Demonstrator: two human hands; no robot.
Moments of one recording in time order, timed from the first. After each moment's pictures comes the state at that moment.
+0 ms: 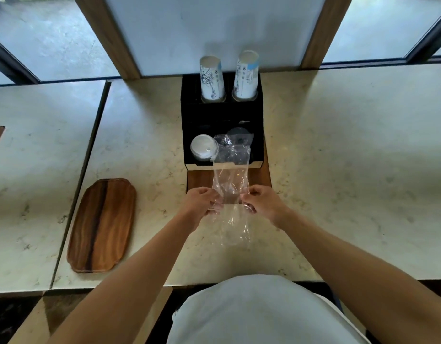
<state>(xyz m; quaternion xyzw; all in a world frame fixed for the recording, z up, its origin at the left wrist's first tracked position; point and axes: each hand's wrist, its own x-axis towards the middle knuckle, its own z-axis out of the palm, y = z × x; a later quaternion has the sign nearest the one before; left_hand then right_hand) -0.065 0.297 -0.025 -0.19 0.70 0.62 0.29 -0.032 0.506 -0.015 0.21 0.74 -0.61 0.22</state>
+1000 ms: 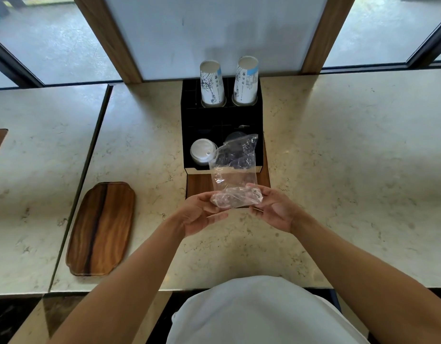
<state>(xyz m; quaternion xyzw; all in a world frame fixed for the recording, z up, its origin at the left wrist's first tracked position) -0.064 0.291 -0.008 -0.24 0.46 0.75 0.41 -0.034 0.539 -0.020 0.22 0.38 -0.85 0.28</state>
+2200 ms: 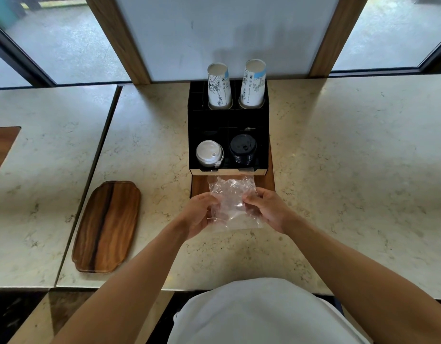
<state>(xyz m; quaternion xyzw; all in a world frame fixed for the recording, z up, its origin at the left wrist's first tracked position) -0.060 0.289 -0.006 -0.18 0.58 0.71 0.36 -0.043 0.520 -0.033 0.14 0.62 -0.73 0.26</state>
